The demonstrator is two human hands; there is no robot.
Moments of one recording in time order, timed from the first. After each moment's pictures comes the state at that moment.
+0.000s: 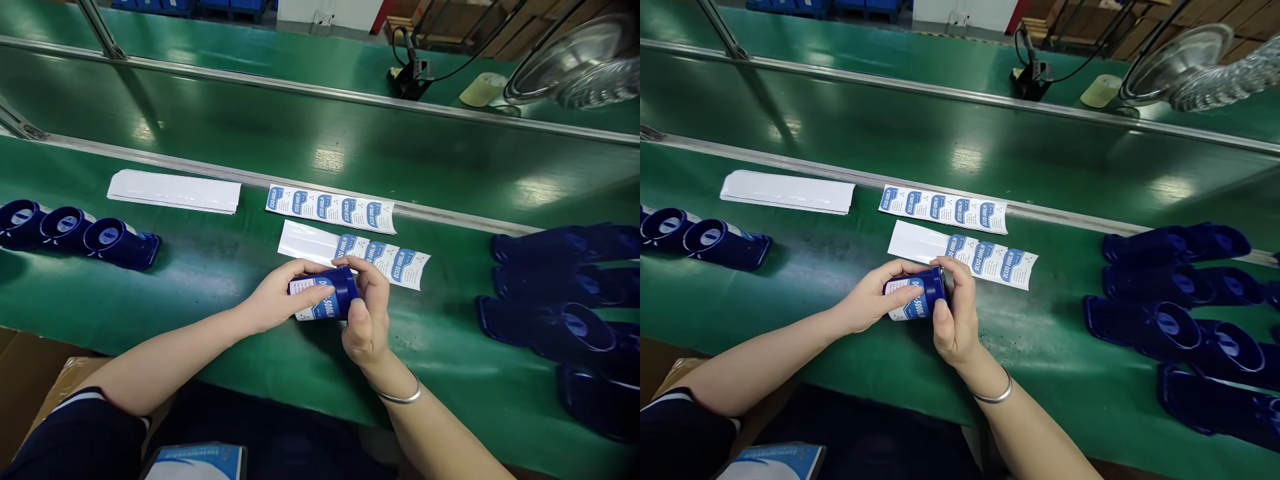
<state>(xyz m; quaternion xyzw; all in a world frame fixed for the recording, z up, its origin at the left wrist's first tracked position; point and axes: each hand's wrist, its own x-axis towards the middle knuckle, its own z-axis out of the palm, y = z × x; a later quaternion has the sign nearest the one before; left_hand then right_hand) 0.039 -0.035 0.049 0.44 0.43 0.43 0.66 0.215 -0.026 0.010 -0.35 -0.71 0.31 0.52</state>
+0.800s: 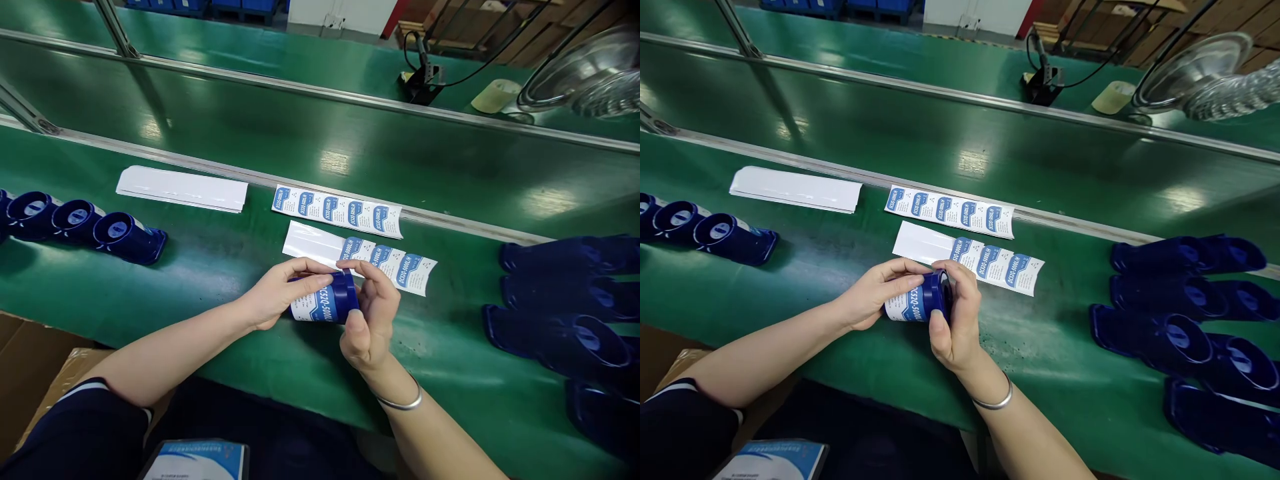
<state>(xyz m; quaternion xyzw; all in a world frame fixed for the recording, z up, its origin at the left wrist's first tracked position) 0.041 -0.032 0.049 0.31 0.40 0.45 0.74 0.215 -0.024 0.003 -0.30 -0.74 0.28 0.54</state>
